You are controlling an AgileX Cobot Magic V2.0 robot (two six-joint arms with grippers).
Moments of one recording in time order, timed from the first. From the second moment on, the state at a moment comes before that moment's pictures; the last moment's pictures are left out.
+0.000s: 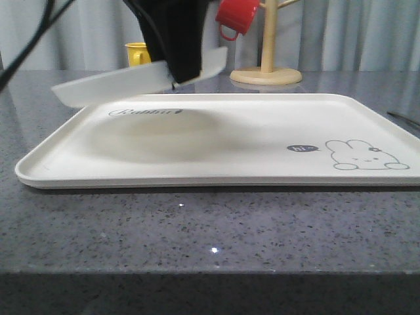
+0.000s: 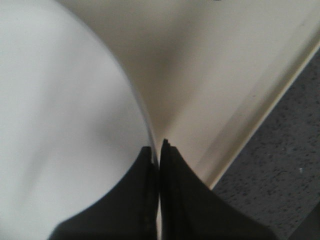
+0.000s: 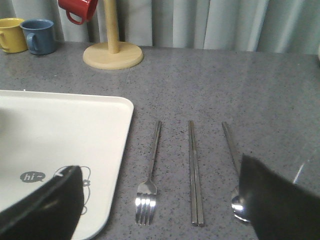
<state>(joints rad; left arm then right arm) -0.85 1.74 -1.66 0.09 1.25 0.16 -0.02 0.30 -0.50 0.11 0.51 -0.07</state>
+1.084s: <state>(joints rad) -0.87 1.86 -1.73 0.07 1.24 0.15 -0.02 0.30 -0.50 0.11 0.51 -0.07</state>
